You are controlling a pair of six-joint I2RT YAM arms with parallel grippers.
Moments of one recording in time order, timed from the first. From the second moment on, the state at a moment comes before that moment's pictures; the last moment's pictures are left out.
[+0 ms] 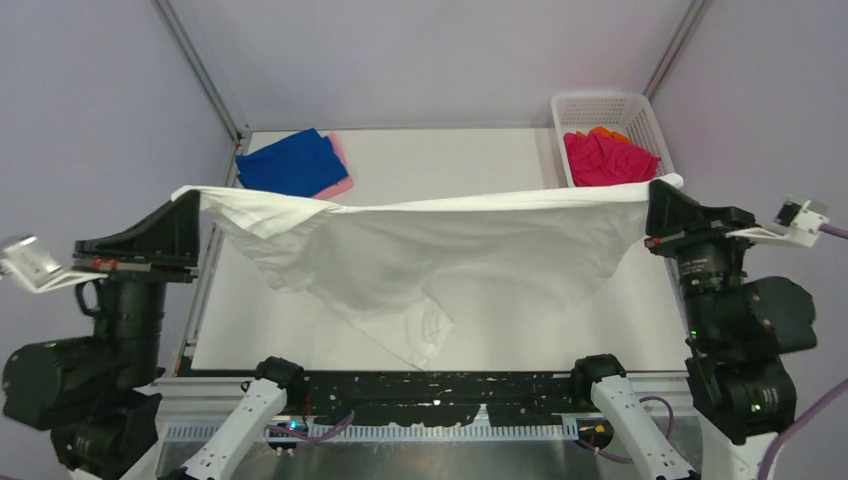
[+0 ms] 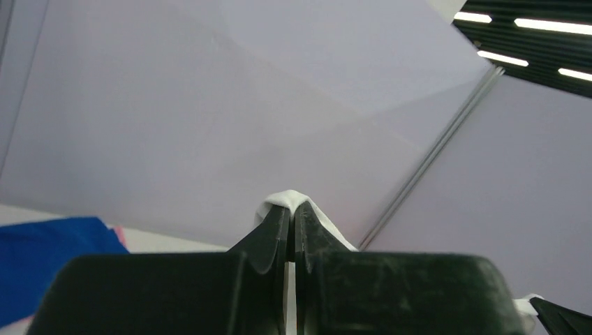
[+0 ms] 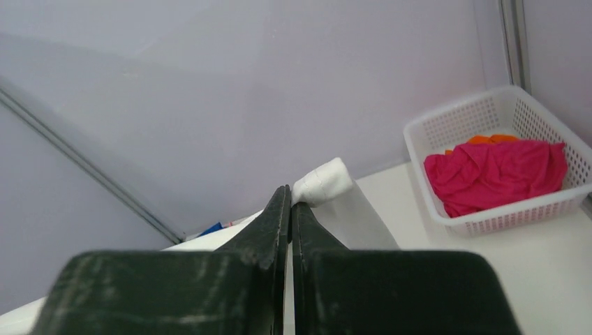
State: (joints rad) left arm -0.32 0.54 1.46 -0.52 -0.21 -0.51; right arm 0.15 0.56 1.30 -0.57 0.20 0.50
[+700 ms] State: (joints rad) left arm -0.32 0.71 2.01 -0.57 -0.13 -0.33; right arm 0.15 0.54 1.72 -0.73 0.11 0.44
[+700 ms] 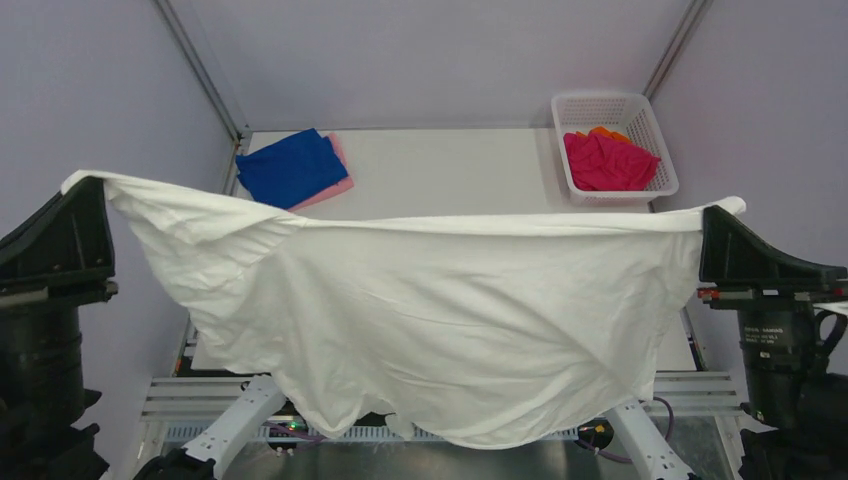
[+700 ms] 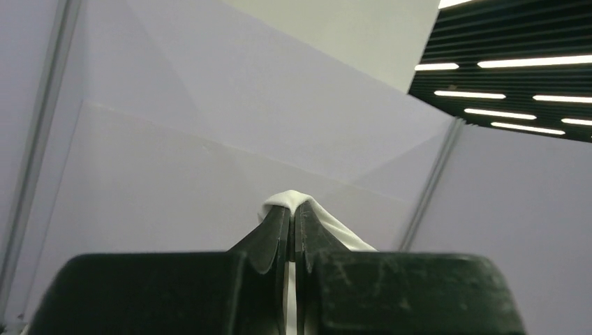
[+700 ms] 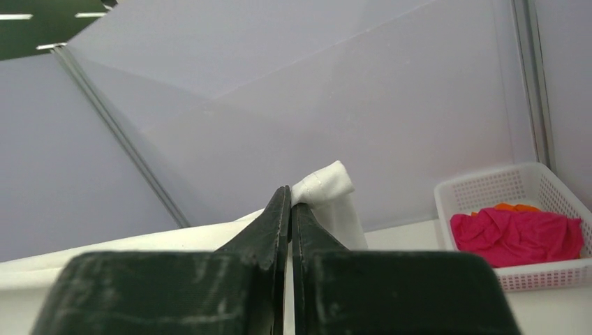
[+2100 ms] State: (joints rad) left arm -0.25 1.95 1.71 -0.65 -0.10 -0.41; right arm 0.11 1.52 0.94 -0.14 -0.02 0.47
